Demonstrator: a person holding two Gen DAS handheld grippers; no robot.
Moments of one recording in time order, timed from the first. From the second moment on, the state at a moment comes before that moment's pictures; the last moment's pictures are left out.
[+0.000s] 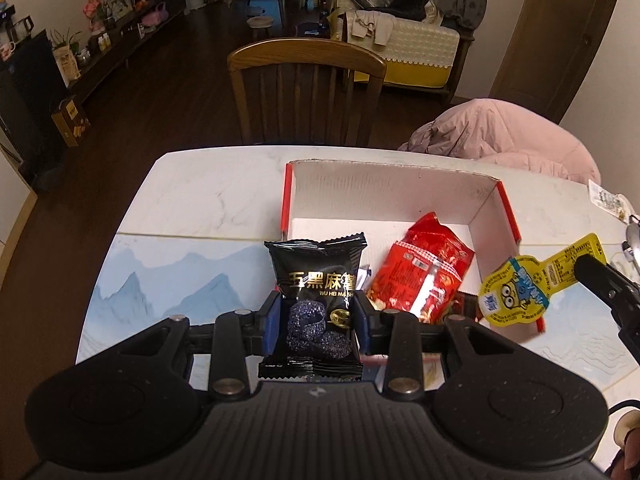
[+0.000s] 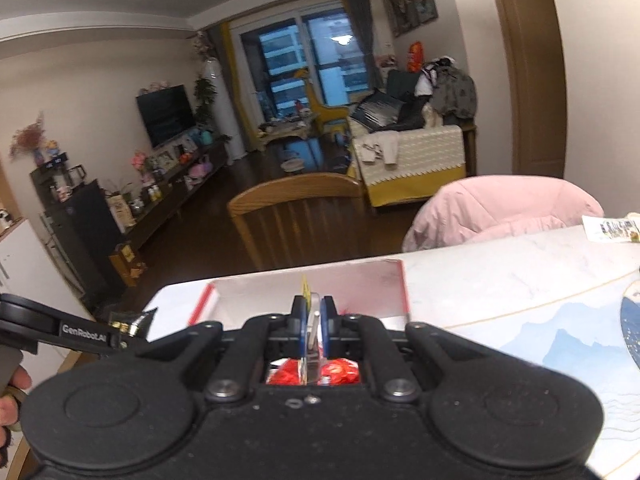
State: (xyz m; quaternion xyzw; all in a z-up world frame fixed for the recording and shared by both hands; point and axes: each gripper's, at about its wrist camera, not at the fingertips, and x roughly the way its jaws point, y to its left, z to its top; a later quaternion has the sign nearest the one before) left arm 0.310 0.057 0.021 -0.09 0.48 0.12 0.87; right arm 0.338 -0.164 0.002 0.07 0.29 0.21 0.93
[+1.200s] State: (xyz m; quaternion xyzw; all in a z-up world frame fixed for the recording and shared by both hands) left arm 0.359 0.059 -0.062 -0.06 0.55 0.13 0.82; right arm 0.380 -0.163 -0.084 0.01 0.40 0.17 0.90
